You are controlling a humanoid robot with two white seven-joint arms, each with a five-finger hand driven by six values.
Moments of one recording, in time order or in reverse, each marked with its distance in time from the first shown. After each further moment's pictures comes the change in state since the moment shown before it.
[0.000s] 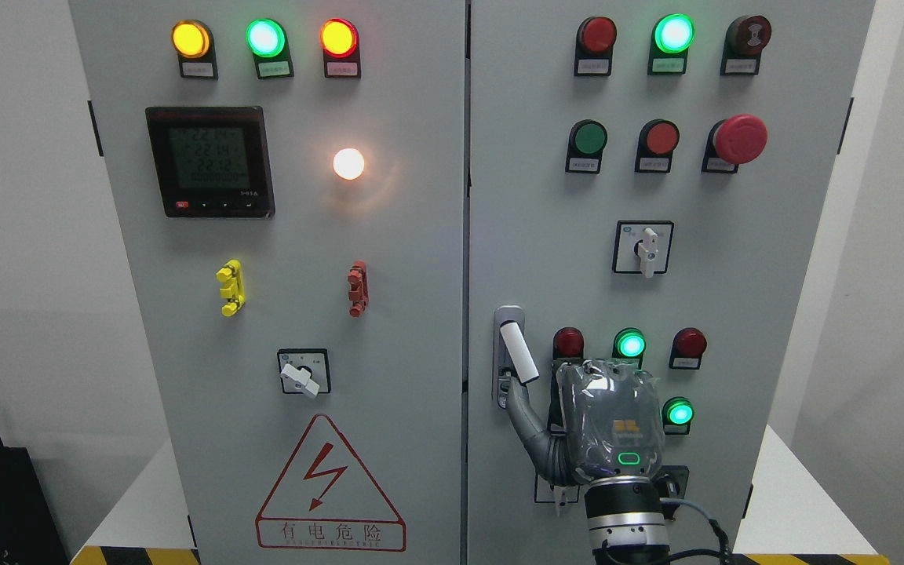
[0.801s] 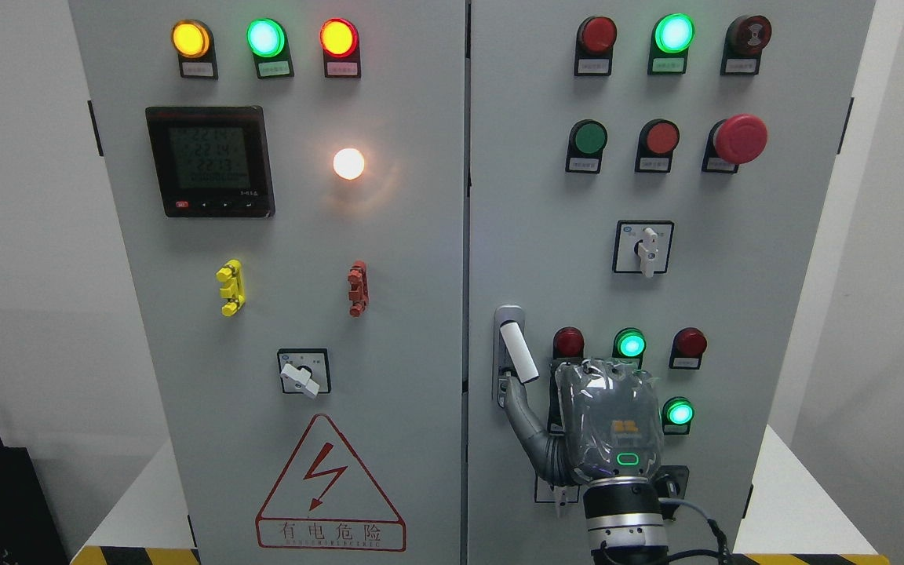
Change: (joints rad) left arm 0.000 0.000 0.000 0.000 0.000 0.000 0.000; right arm 0.001 0.001 0.004 0.000 0.002 0.000 -0.004
